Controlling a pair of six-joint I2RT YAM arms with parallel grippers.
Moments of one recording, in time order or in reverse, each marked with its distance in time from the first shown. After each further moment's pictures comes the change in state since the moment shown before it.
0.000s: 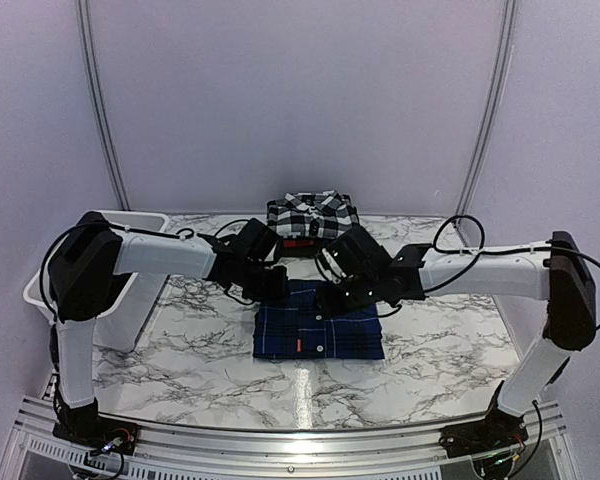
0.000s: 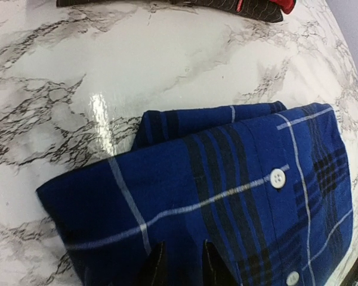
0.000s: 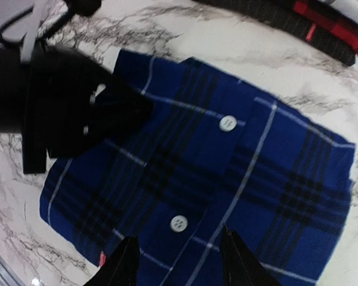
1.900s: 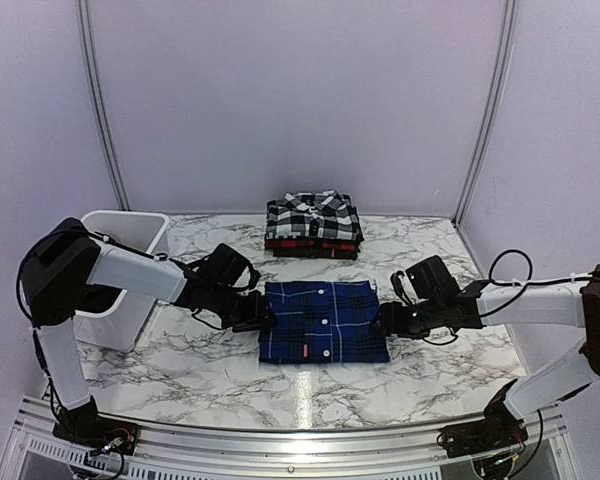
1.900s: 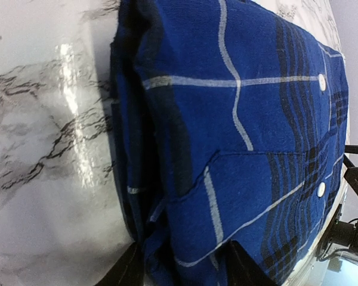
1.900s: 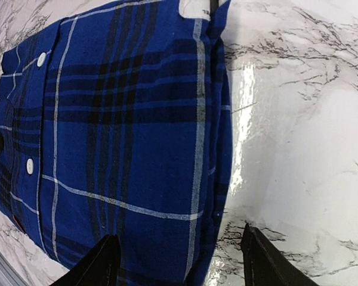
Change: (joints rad) left arm 0.034 -0.195 -0.401 0.177 0.228 -0.116; right arm -0.280 -0.307 -0.542 0.184 -0.222 0.131
